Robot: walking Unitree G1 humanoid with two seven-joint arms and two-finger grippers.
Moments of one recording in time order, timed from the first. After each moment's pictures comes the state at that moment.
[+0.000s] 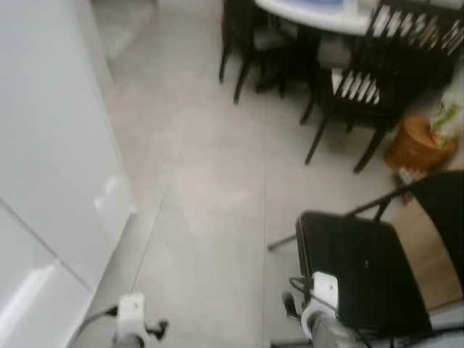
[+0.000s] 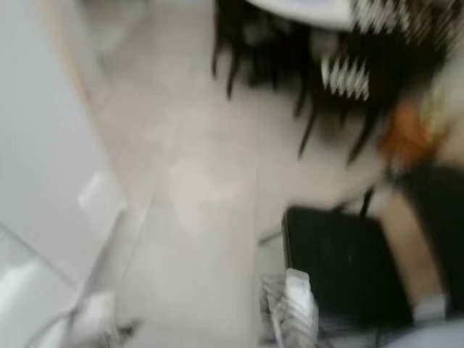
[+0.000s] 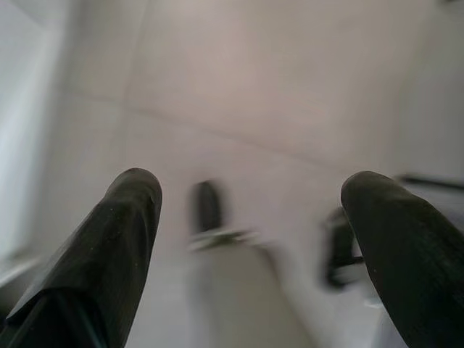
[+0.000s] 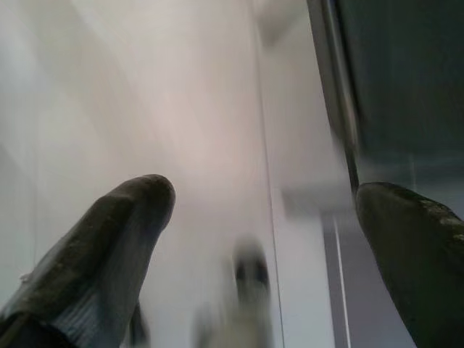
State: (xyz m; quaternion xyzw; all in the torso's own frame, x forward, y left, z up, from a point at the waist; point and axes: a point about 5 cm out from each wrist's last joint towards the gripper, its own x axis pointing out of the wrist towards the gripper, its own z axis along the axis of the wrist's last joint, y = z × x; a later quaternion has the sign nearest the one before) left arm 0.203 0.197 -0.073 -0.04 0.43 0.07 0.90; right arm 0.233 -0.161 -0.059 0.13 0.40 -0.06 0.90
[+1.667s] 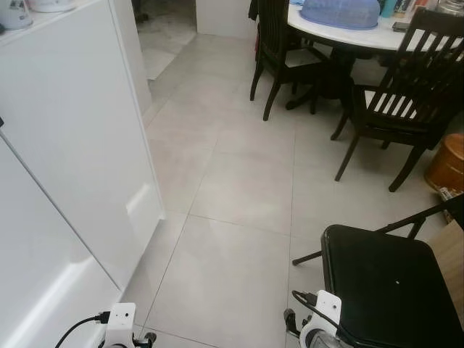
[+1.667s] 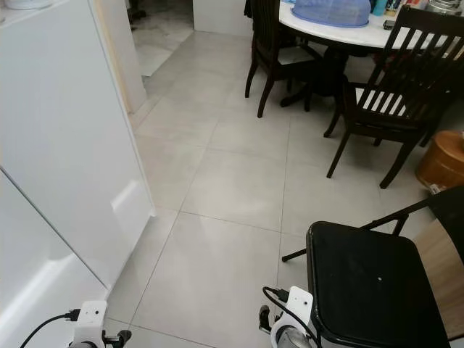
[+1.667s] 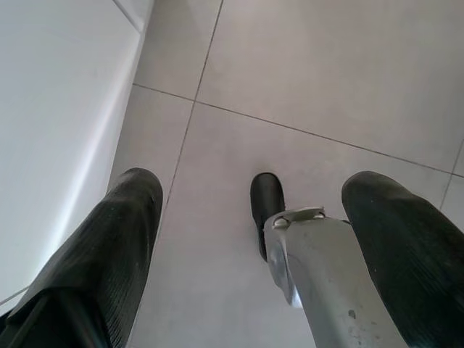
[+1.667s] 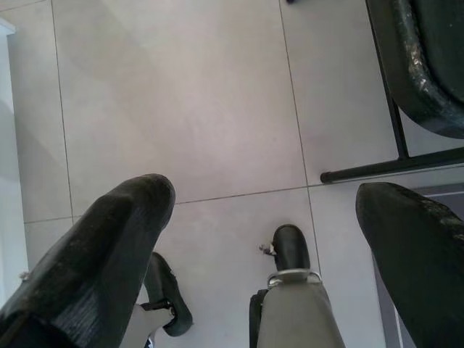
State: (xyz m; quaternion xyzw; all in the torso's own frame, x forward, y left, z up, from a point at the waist) left arm 0.191 0.224 -0.074 0.02 0.45 0.05 0.89; right arm 0.202 -0.155 -0.079 0.17 0.45 -0.12 0.87
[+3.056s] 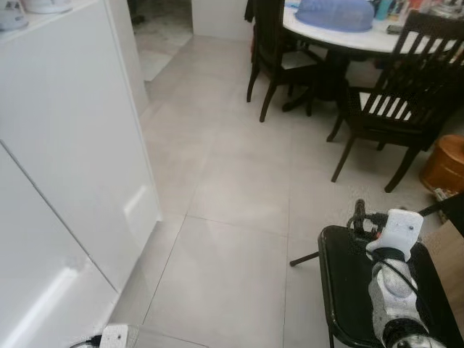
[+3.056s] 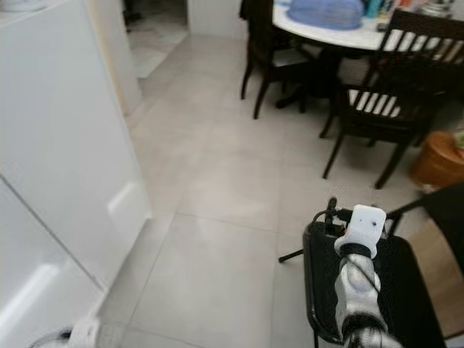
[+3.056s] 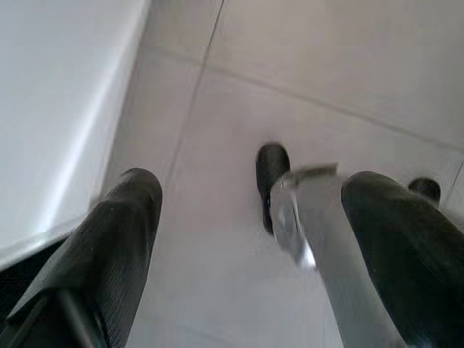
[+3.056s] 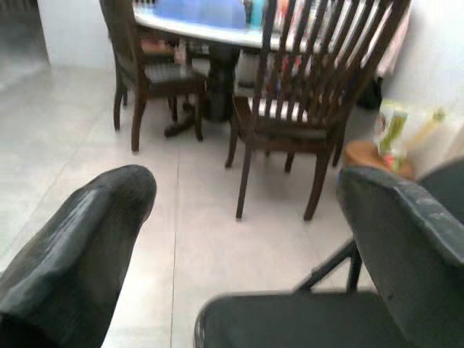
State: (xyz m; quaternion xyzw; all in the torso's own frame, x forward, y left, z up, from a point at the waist) left arm 0.152 0.227 -0.090 0.01 0.48 0.08 0.88; right arm 0.290 -0.261 0.056 -0.04 -0.02 -0.16 0.99
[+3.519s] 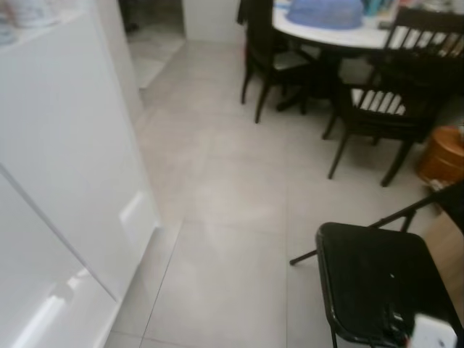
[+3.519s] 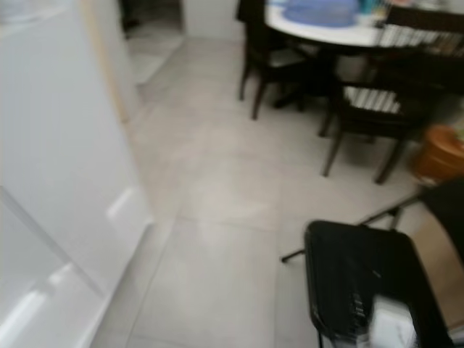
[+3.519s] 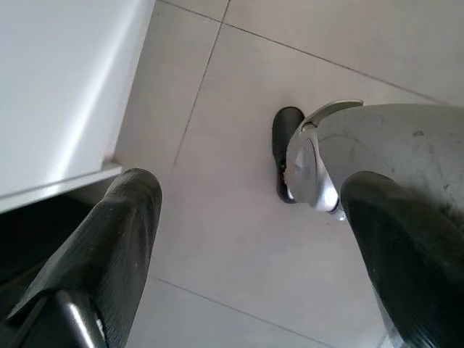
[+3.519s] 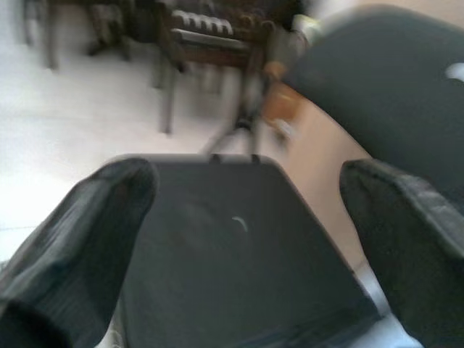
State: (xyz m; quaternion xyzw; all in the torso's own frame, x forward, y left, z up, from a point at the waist) left arm 0.099 0.223 -0.106 0.00 0.50 0.12 0.86; right arm 0.132 -0.274 -0.019 -0.09 0.09 -0.24 0.96
